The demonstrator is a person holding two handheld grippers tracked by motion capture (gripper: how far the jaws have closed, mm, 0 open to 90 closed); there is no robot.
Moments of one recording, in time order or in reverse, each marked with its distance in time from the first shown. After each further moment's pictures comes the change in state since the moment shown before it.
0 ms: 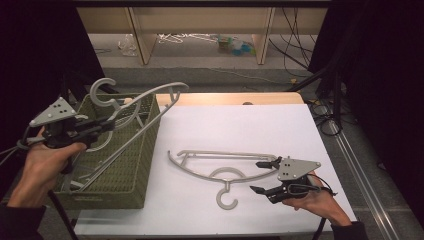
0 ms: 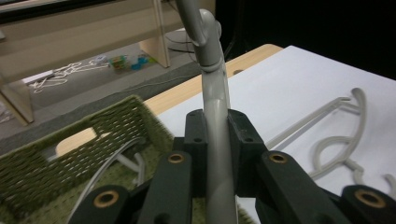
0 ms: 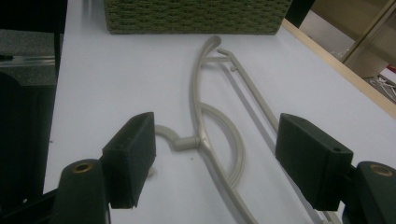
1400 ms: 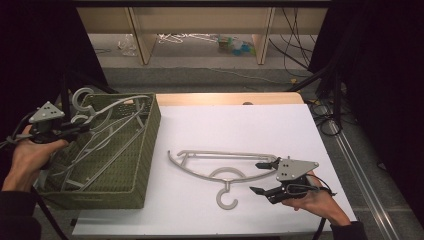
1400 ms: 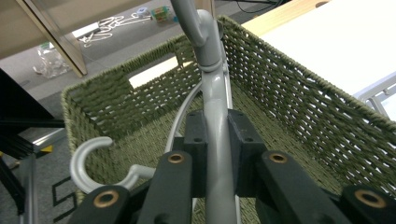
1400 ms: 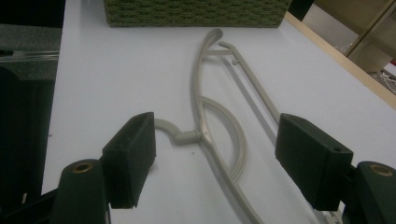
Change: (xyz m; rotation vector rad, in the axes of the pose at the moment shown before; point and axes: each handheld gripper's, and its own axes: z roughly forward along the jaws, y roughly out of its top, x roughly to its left) left arm 0.085 -0.060 0.013 0.190 0.153 0.007; right arm 0.000 -0.002 0.003 0.022 0.006 0.000
